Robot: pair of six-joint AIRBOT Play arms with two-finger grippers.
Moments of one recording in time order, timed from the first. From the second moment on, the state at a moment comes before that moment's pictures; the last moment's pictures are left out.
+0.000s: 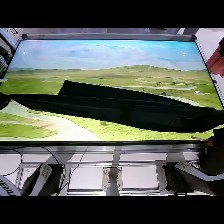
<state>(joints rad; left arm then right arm) 0.84 -0.91 0.96 0.81 -1.13 -0.96 -1.10 -1.20 1.35 -1.32 1.33 1.29</state>
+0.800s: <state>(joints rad) 0.28 -1.70 1.71 1.31 -1.29 -1.54 -0.92 -1.46 1.47 -1.55 1.32 1.42</state>
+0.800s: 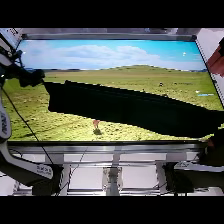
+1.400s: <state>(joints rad) 0.19 -1.83 1.79 1.31 -1.09 -1.62 -0.82 -1.66 1.54 -1.41 1.14 1.61</state>
